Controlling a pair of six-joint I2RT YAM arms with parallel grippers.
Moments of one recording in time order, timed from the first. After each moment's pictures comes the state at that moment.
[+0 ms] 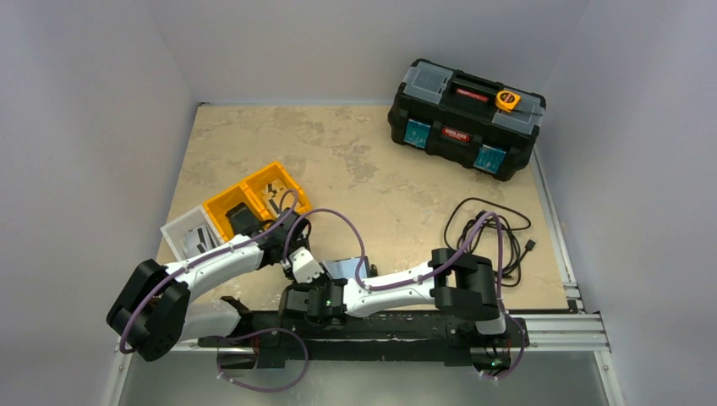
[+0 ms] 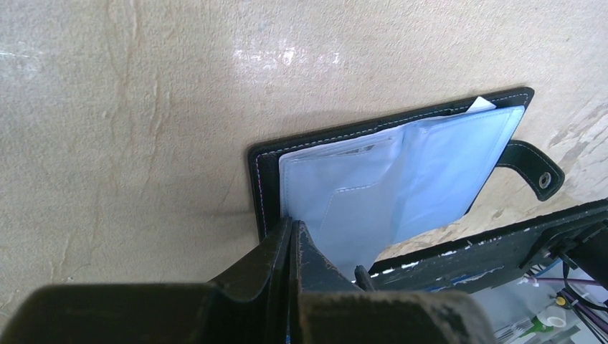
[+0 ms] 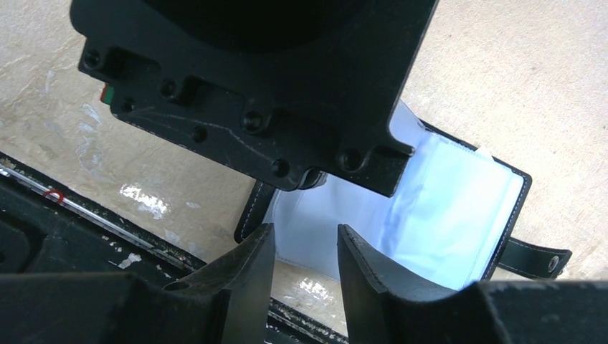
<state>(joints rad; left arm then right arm) -0.62 1.22 0.55 -0.52 0.18 -0.86 1.54 1.96 1.34 -0.54 0.70 0.75</state>
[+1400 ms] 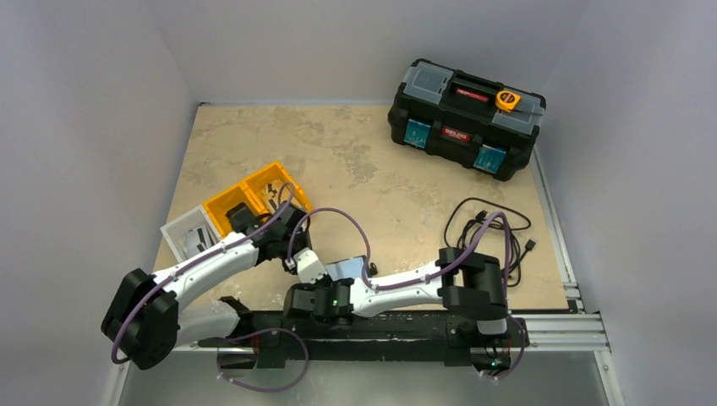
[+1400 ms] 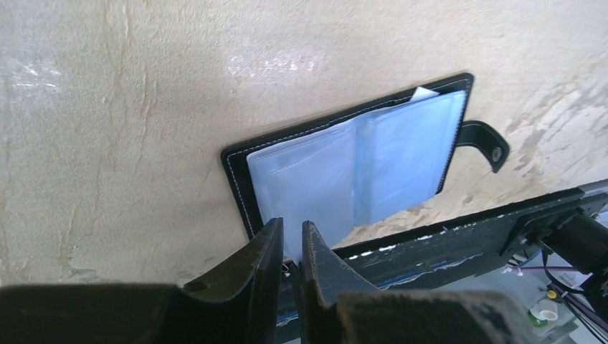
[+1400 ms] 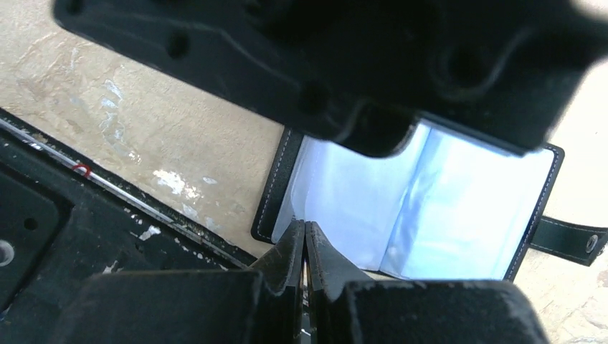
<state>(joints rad) -0.62 1.18 0.63 -0.62 0.18 -0.85 1.53 1.94 1.30 -0.50 0.66 0.79</state>
